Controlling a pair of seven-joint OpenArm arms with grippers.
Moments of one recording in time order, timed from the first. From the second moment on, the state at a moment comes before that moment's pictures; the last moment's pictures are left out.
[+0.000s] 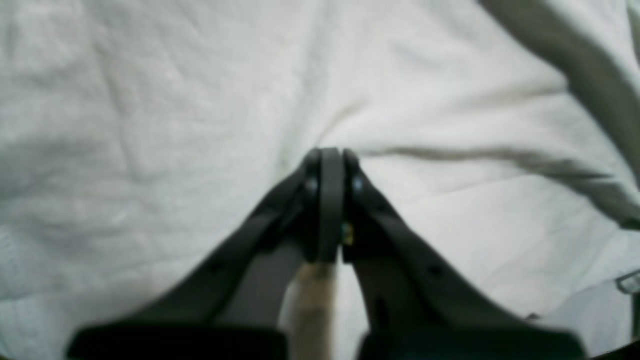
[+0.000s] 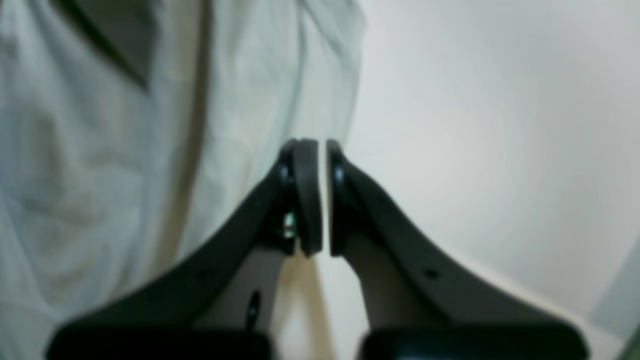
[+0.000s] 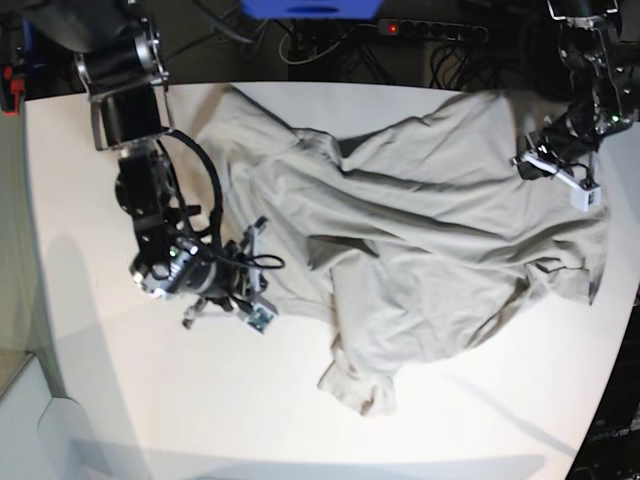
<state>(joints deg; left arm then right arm) 14.4 -19.8 -22.7 82.1 -40.7 -13.1 49.0 18.1 7.6 -12.4 78.5 -0.1 40.0 -48.4</state>
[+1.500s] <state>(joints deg) -11.8 -10.1 -29.8 84.4 -35.7 -11.4 61.9 12.8 26.6 -2.0 60.6 2.7 38.8 -28.2</state>
